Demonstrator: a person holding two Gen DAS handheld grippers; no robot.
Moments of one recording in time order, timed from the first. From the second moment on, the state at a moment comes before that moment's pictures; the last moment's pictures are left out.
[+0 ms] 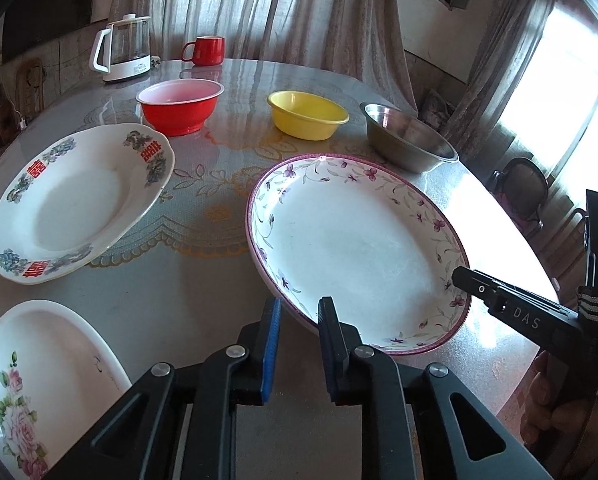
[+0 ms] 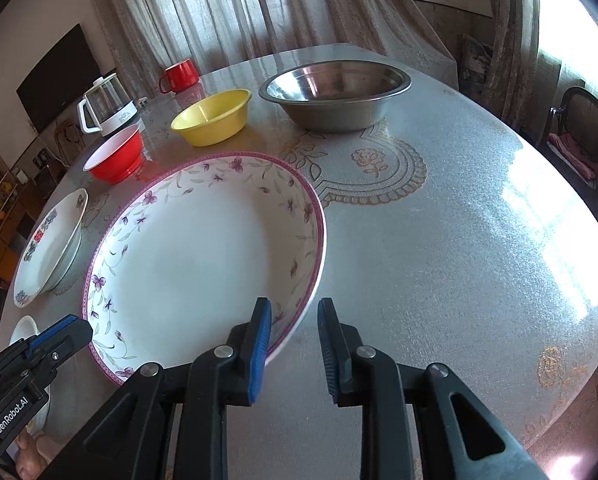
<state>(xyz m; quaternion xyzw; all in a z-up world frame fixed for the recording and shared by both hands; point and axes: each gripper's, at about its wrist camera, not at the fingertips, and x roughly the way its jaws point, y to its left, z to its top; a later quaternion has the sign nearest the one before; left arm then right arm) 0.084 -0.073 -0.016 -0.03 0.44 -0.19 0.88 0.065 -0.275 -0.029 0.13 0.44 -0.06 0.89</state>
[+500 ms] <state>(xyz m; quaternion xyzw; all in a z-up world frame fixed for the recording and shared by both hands) 0.084 -0.026 -0.003 -0.06 0.43 -0.14 0.89 0.070 -0.247 0.006 0.10 0.37 -0.02 0.92</state>
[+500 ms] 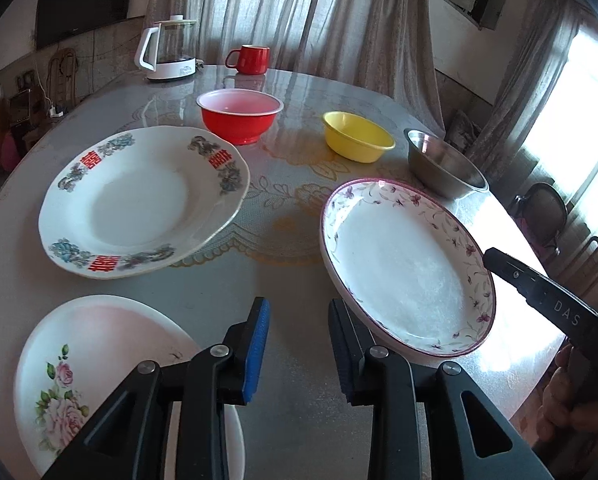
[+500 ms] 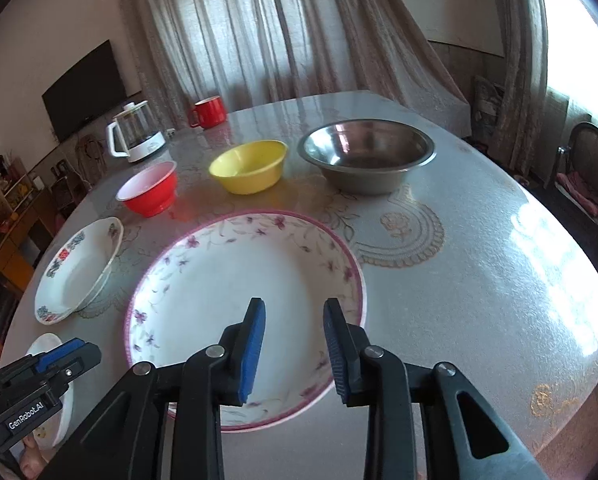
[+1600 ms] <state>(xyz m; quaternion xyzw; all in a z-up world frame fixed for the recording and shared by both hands) 0.134 0.154 0.007 -0.12 0.41 0.02 0.91 0.182 -0.094 -0.008 0.14 0.44 0.24 0.85</state>
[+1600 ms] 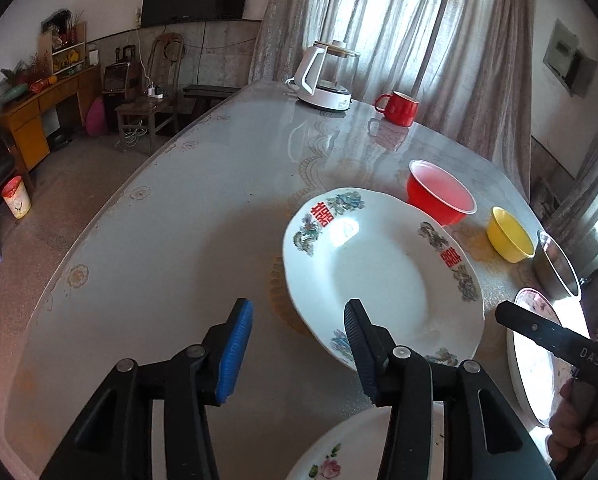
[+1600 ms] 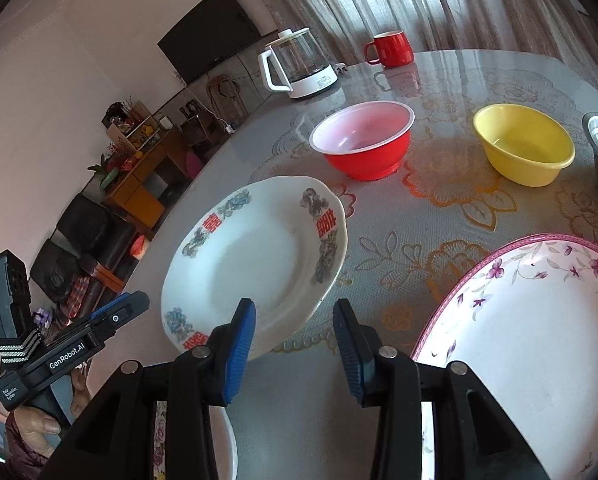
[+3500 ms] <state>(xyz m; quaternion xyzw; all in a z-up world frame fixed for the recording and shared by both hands) 0.200 0.156 -0.022 -0.12 0.46 -0.07 0.88 0.237 -0.049 -0.042 0.11 0.48 0.22 0.84</state>
